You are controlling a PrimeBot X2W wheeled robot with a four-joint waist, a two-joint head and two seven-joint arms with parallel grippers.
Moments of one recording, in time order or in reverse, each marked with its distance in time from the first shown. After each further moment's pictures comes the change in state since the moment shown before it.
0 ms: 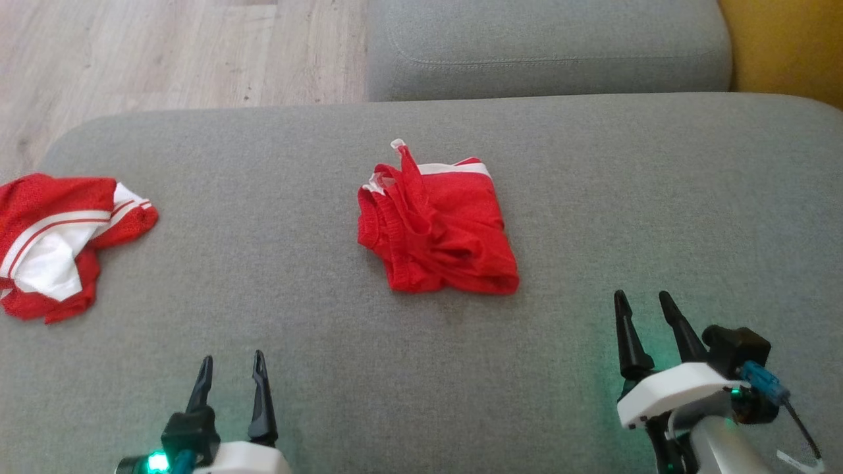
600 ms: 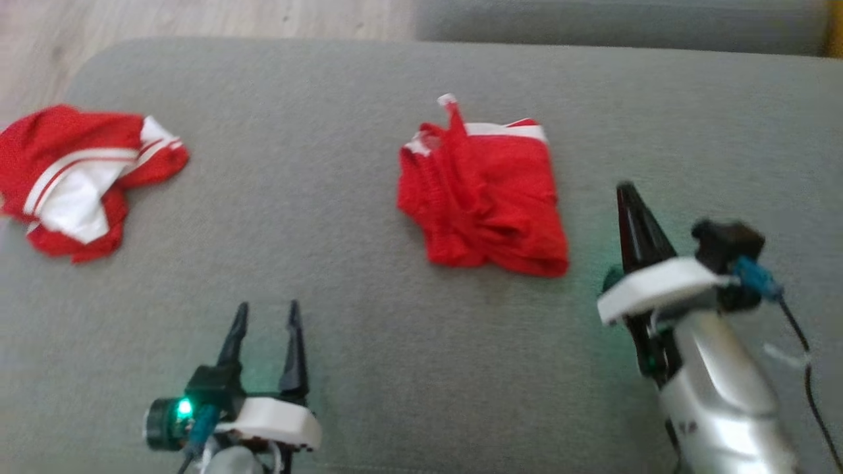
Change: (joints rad) left arm -0.097 0.001 -0.094 -0.021 -0.049 -0.022 0.000; right arm -0.232 0.000 0.058 0.039 0.044 0.000 0.000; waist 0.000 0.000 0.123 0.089
